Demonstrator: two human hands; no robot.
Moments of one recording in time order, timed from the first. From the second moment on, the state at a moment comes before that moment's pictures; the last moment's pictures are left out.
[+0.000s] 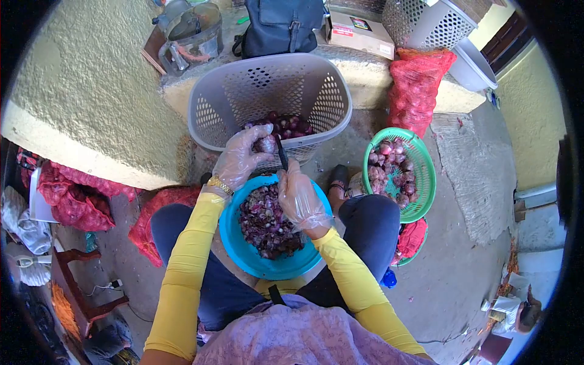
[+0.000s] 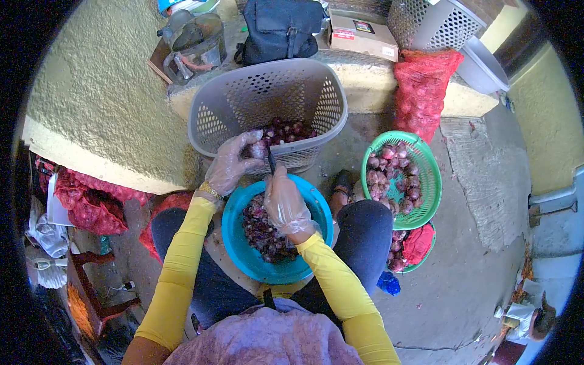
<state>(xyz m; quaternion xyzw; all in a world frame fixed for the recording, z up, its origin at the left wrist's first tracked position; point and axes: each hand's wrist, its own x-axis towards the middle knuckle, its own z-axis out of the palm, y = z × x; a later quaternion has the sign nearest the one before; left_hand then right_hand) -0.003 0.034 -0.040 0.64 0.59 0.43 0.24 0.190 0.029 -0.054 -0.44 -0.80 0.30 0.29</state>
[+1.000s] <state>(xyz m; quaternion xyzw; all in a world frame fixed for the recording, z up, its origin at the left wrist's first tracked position) -0.007 0.037 -0.051 0.63 0.57 0.45 0.27 0.187 0.032 -0.051 -0.46 -0.78 0.33 0.27</state>
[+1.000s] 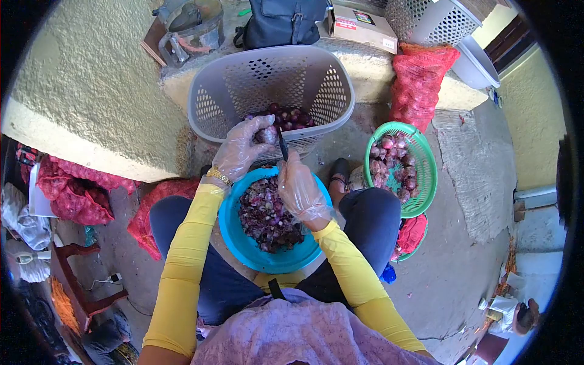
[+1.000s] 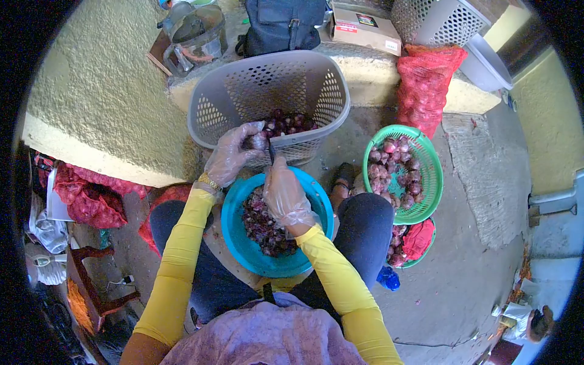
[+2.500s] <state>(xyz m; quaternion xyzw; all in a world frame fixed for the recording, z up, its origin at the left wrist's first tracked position) -0.016 0.022 -0.028 0.52 0.53 0.51 0.43 0.210 0.004 -0.047 -0.44 -0.80 0.32 0.24</state>
